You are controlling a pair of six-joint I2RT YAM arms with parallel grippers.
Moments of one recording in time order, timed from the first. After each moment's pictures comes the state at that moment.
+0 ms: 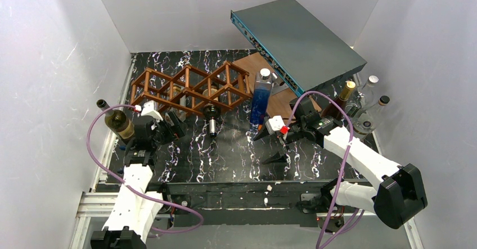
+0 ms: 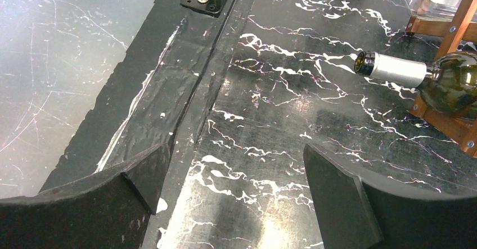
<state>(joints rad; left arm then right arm) 0.02 0.71 0.48 -0.35 0.17 -0.40 0.57 1.15 0.80 -0.51 -1.20 -0.90</state>
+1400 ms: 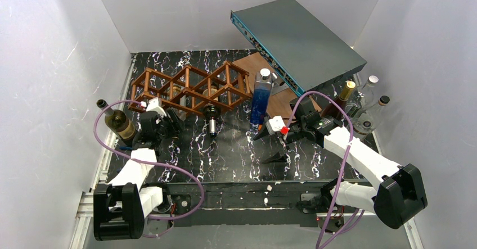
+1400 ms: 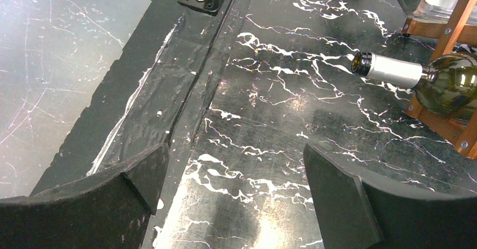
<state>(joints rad) 0.04 1.03 0.39 0.08 0.14 -0.36 0.57 1.15 0.80 -0.51 -1.19 -0.92</state>
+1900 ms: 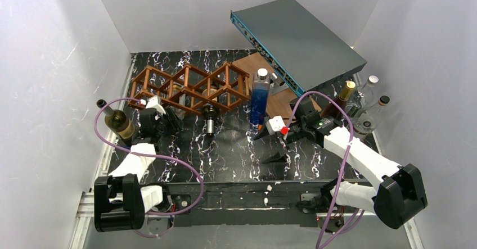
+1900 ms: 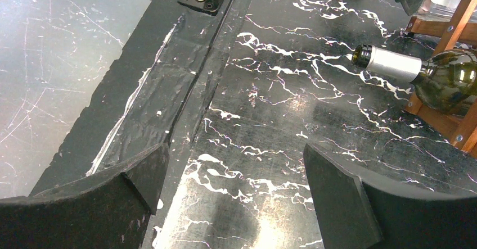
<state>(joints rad) 0.06 1.12 0.43 0.07 0.18 -0.36 0.57 1.15 0.80 -0.51 -1.19 -0.92</state>
